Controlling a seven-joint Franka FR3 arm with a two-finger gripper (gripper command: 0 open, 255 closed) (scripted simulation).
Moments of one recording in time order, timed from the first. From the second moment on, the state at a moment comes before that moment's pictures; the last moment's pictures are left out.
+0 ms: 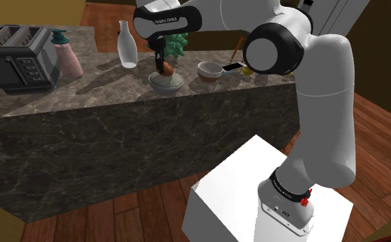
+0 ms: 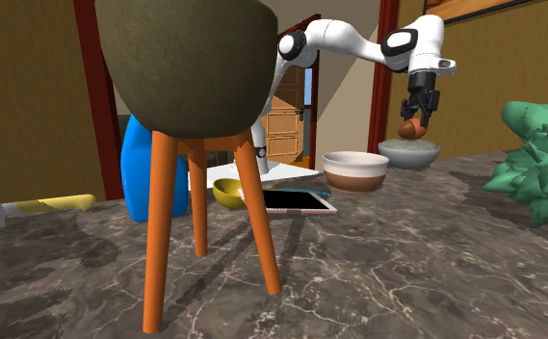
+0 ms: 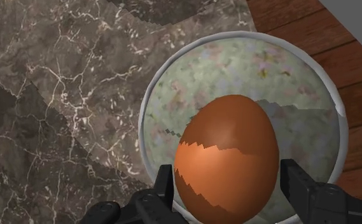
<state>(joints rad) 0.38 0.56 -0.28 -1.31 -0.12 1.89 -0.74</state>
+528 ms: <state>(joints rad) 0.38 0.56 -0.28 -1.29 -0.12 1.85 -0.74</state>
